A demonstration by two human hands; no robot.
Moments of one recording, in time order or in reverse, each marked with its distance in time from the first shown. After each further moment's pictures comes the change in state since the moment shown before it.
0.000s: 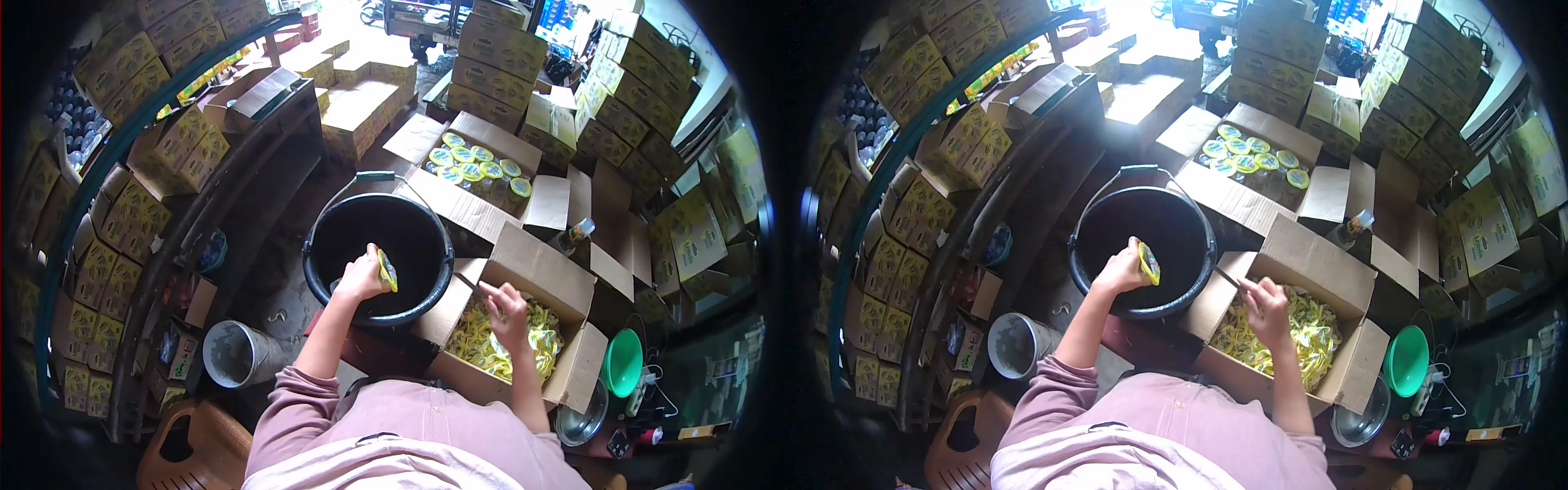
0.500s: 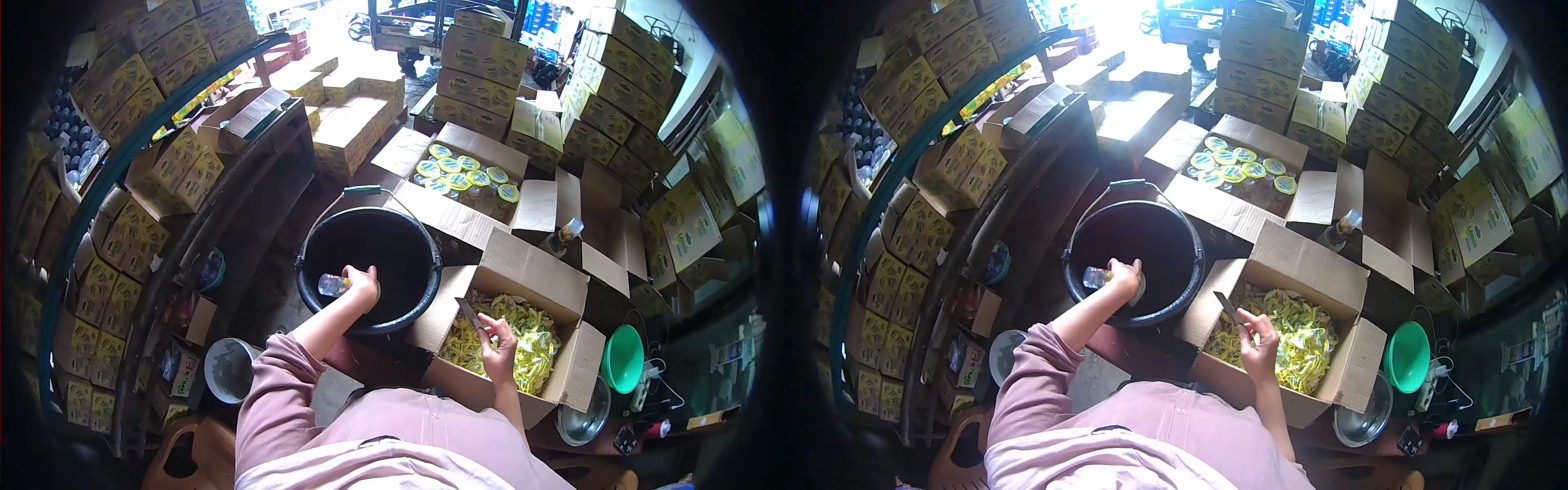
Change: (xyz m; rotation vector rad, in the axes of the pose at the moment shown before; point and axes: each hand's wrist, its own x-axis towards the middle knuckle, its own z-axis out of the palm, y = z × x) left_hand 0.046 0.004 0.045 1.023 -0.468 -0.117; right_hand -0.057 -0.005 0.014 0.214 0.222 0.258
